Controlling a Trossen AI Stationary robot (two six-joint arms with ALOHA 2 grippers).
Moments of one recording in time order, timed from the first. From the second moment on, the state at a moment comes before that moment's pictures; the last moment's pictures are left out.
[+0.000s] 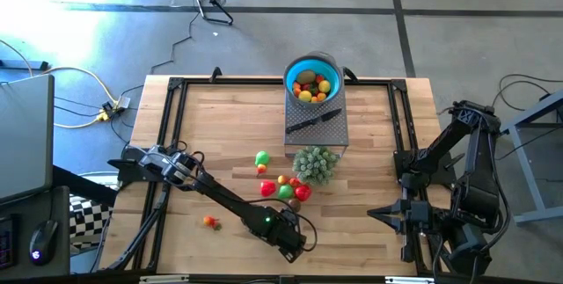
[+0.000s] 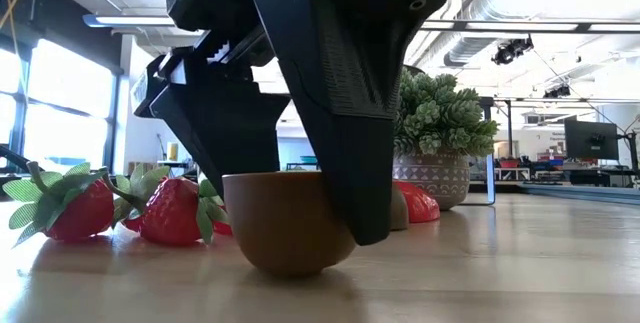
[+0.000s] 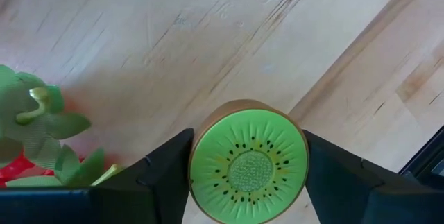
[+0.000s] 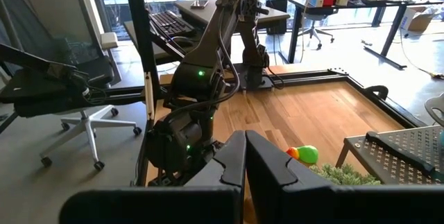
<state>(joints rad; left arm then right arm) -0.51 2.28 1.88 -0.81 -0.04 -1.27 1.18 1.35 1.39 -0.81 1.23 0.82</state>
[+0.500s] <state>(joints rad) -0.50 2.25 1.88 -0.82 -0.04 -1.20 1.18 1.35 1.39 -0.81 1.23 0.81</state>
